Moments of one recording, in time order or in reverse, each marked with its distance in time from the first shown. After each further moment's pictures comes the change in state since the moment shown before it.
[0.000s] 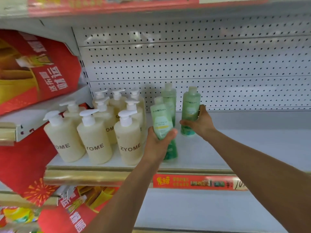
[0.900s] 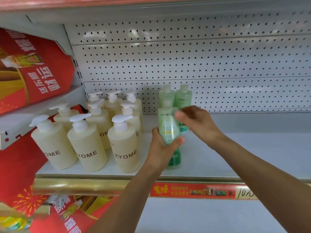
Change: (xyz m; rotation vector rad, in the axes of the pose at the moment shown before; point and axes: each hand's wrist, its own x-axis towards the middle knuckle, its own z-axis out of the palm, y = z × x) left_hand 0.019 -0.012 0.014 0.071 -0.100 0.060; right_hand -0.040 -0.046 -0.018 0.087 -0.193 -0.148
